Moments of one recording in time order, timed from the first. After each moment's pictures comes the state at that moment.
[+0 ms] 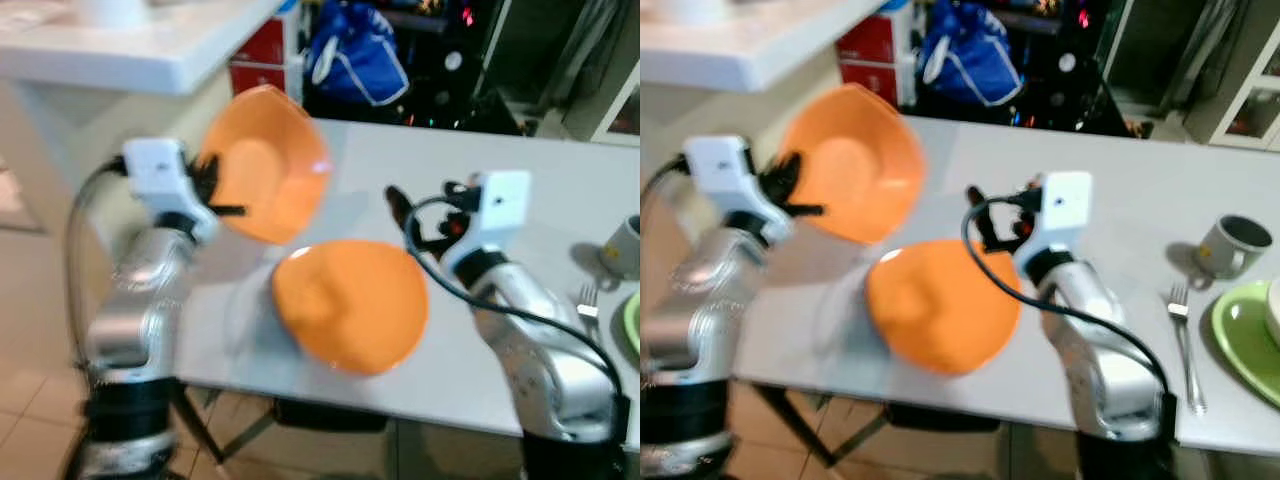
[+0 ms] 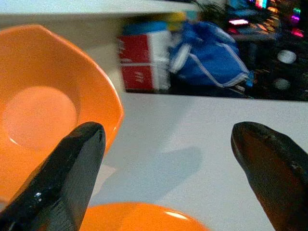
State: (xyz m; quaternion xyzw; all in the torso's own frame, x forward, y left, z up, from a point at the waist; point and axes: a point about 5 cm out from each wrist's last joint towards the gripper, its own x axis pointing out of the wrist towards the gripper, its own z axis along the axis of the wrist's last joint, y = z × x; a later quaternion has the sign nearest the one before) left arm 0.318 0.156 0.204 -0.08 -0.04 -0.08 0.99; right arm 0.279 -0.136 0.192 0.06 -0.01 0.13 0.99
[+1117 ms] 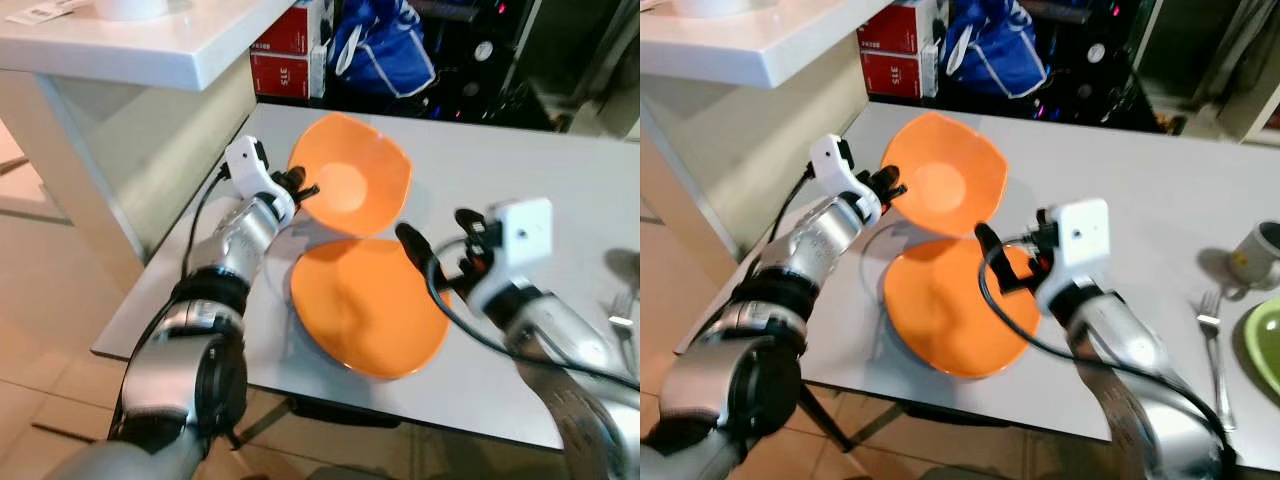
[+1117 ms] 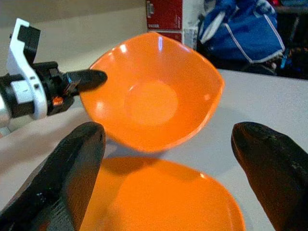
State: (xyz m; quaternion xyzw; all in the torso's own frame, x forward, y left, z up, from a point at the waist) left arm 0.400 0.104 0.165 -0.31 0.11 -0.11 0.94; right arm 0.238 -0.147 0.193 0.02 0.02 0.19 0.98
